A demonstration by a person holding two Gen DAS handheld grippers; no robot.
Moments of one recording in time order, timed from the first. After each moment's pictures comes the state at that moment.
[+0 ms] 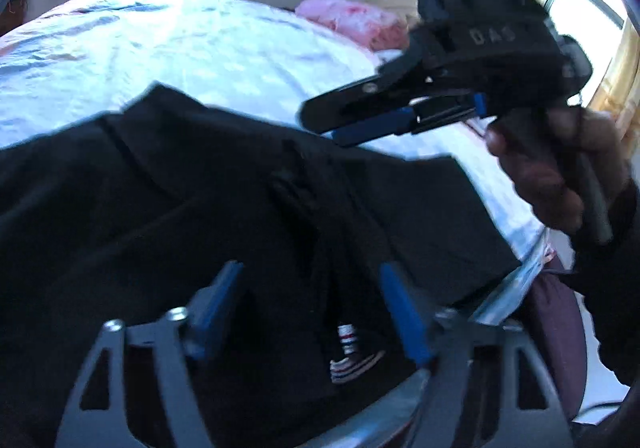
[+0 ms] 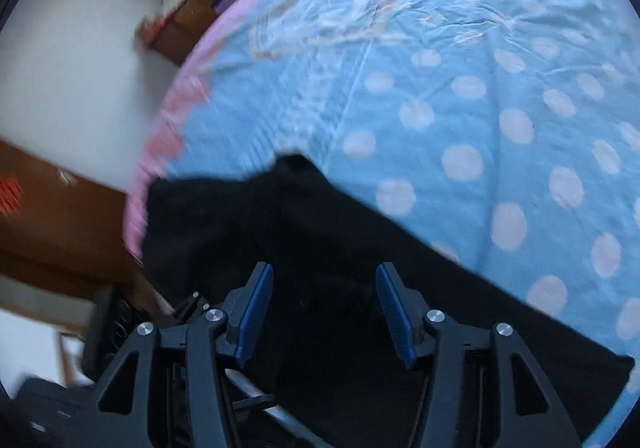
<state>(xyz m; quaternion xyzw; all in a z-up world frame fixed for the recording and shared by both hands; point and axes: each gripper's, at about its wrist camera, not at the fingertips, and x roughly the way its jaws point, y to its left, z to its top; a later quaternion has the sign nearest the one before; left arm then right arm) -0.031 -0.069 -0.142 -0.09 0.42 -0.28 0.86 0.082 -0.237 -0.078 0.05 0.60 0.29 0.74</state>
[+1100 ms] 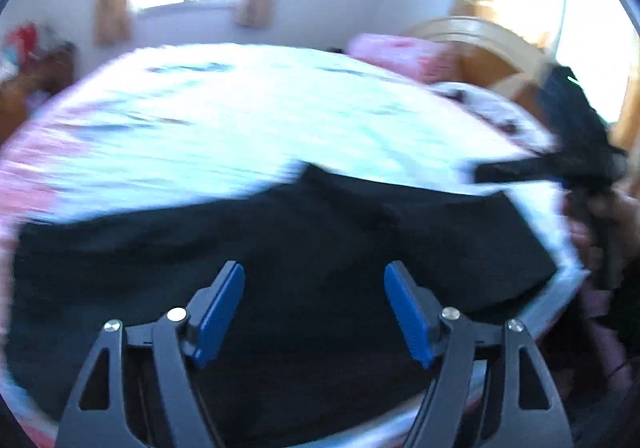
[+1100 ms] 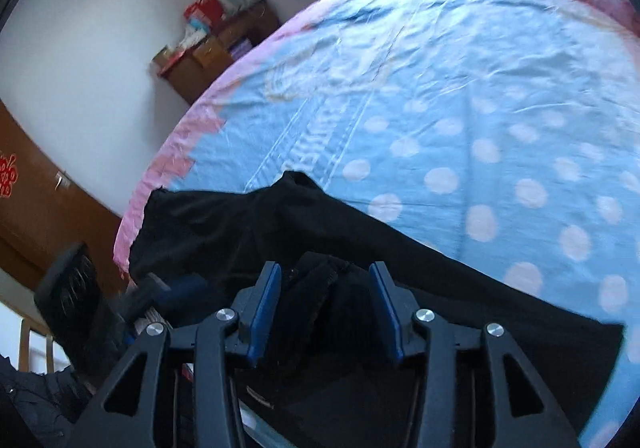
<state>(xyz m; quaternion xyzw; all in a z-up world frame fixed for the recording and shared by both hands) -0.041 0.045 -0.078 -0.02 0.36 -0.14 0.92 0.029 -0.272 -0.054 0.08 0.47 0.28 0.83</state>
